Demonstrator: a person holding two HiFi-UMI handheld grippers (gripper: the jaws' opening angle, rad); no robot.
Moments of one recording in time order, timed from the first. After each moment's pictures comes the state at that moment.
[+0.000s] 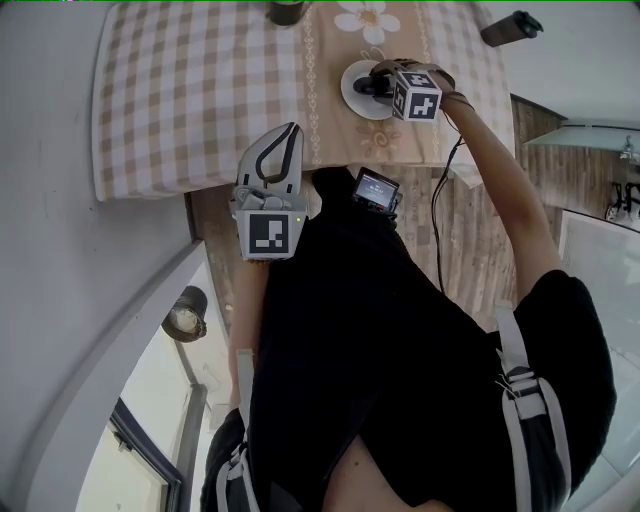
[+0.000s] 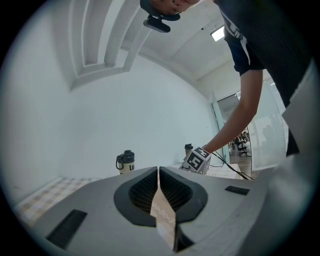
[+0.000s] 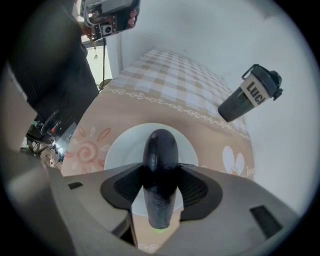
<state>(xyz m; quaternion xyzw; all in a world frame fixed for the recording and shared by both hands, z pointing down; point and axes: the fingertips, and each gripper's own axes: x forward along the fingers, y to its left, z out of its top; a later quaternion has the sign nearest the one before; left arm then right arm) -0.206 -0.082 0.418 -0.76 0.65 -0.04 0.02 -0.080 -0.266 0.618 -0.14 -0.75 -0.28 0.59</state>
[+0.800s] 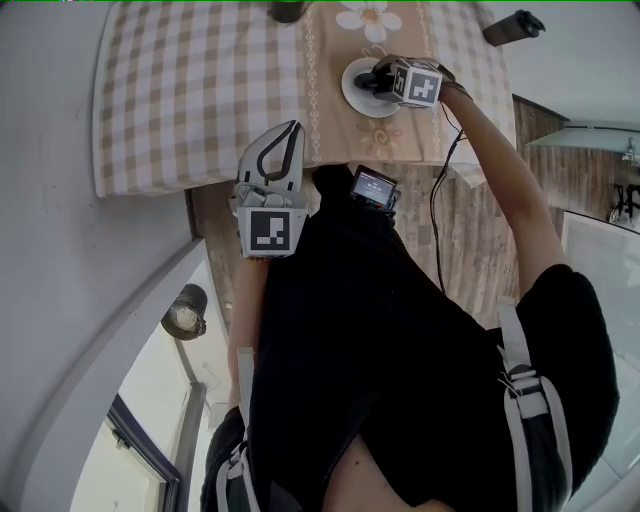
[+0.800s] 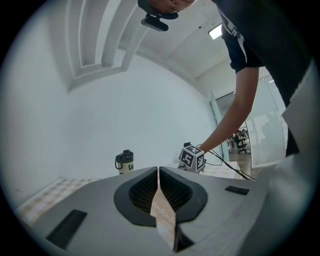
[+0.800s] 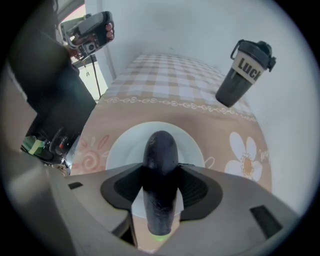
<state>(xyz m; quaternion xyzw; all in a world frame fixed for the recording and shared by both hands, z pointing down) -0.202 -0.080 0.421 -0.76 0.64 -0.05 0.02 -0.075 -0.270 0.628 -0.14 -0.77 -0.18 0.60</state>
